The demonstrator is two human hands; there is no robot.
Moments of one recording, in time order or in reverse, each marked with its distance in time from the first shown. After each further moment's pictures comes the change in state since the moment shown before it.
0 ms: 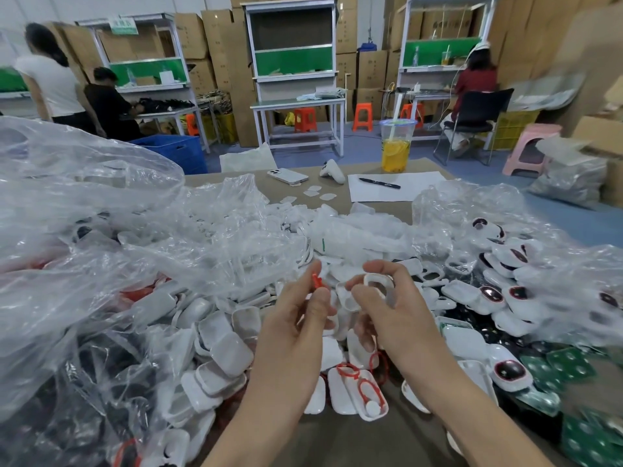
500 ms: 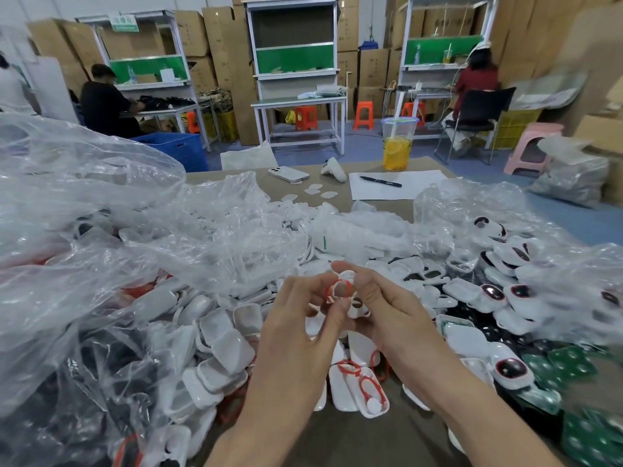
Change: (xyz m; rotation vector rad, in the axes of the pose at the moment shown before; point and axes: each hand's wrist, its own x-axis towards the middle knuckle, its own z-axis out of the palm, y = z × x) left_hand -0.003 -0.002 0.002 0.422 0.062 0.263; right_hand 0.001 0.001 0.000 0.116 -0.216 -0.028
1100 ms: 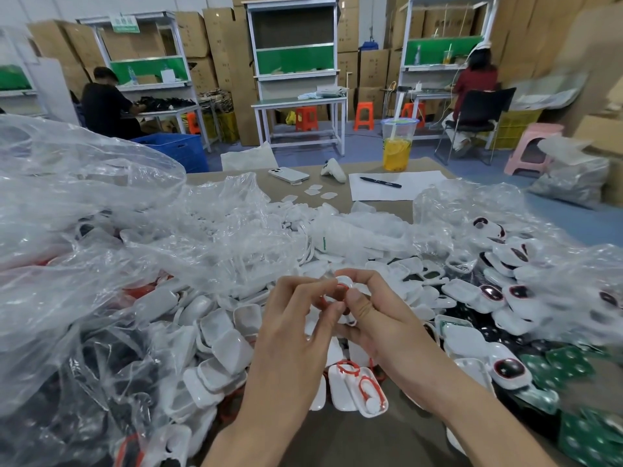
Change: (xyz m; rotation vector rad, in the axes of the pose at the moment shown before) left_hand -0.001 -0.006 -0.001 0.063 0.029 0.085; right_hand -0.001 0.008 -0.001 0.035 -0.088 0.040
